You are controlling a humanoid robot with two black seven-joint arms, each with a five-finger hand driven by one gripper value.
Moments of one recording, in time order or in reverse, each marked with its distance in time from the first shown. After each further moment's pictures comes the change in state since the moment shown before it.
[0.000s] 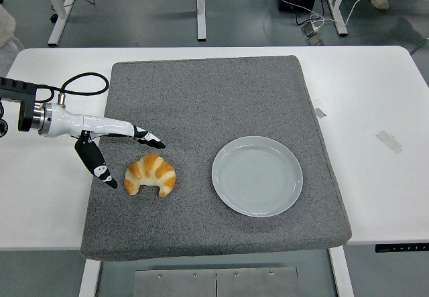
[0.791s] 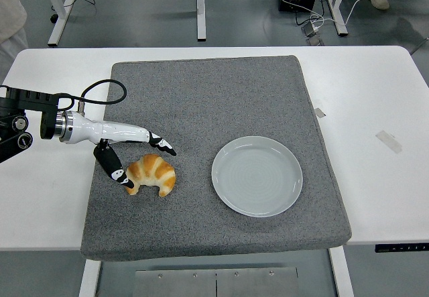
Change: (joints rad) left arm -0.003 -0.070 0.067 0.023 0.042 0.148 0.011; right arm -0.002 0.000 0.000 0.000 0.000 0.000 0.000
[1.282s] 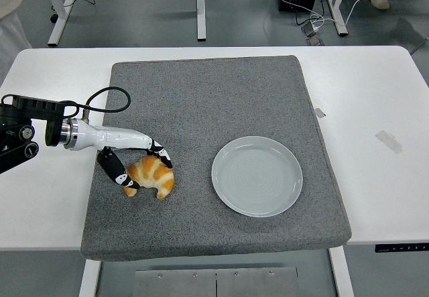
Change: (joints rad) left arm -0.013 -0.020 0.078 0.010 0.017 0.096 -0.003; right arm 0.000 0.000 0.000 0.014 0.000 0.000 0.000
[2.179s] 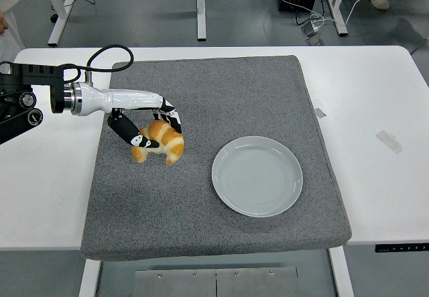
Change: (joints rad) left arm -0.137 -0.026 -0.012 0.023 -0.160 0.025 -0.007; right arm 0.000 0.000 -0.001 0.003 0.000 0.000 0.000
